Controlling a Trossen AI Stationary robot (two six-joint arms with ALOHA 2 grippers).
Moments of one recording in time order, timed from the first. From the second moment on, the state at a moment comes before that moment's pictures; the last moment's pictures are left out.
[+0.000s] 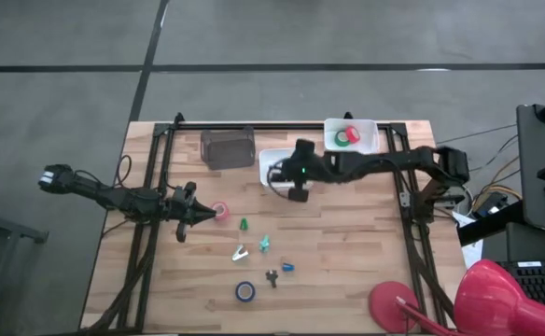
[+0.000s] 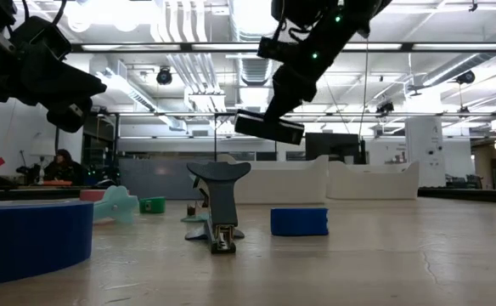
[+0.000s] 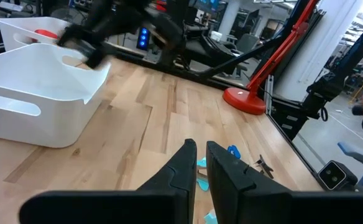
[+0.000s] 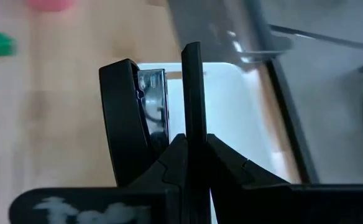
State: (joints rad) left arm -0.27 0.34 0.01 0.18 -0.22 -0.34; right arm -0.14 1.68 1.21 -0.34 0.30 -0.19
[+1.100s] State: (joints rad) left arm -0.27 0.34 0.01 0.18 -0.22 -0.34; right arm -0.35 1.96 1.25 -0.30 0.16 -0.24
